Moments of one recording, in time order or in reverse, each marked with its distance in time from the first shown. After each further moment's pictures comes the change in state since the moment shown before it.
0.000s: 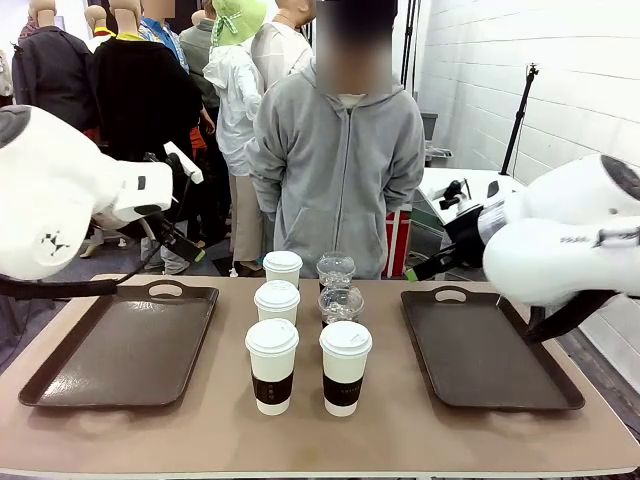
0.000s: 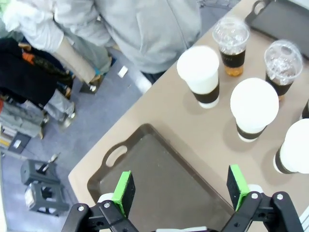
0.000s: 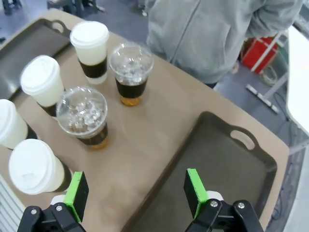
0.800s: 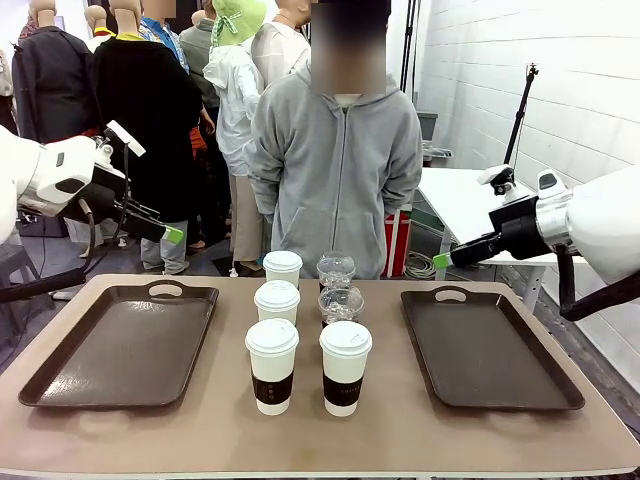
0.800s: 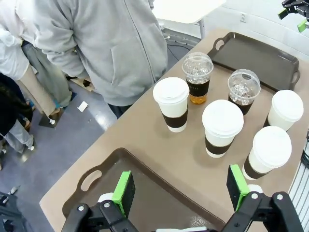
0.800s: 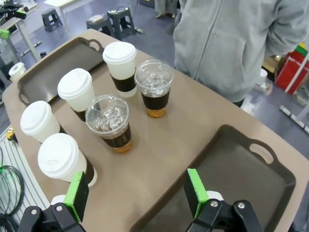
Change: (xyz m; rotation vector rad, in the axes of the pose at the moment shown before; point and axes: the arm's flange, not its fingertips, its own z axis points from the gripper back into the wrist) left arm -0.031 0.055 0.024 -0.250 -0.188 0.059; right arm -0.019 -0.046 0.030 0.211 -0.106 -0.022
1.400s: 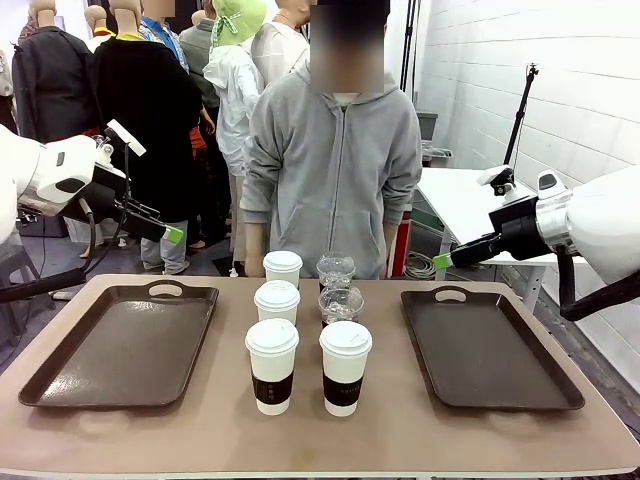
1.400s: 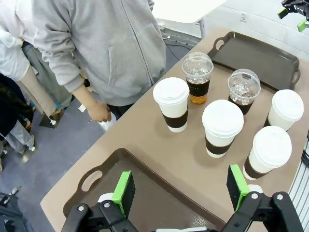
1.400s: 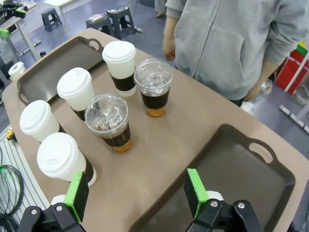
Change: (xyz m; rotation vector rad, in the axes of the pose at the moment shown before) left arm 0.001 -0.002 0.000 0.002 0.001 -0.005; right arm 0.000 0.000 0.001 -0.006 0.003 0.001
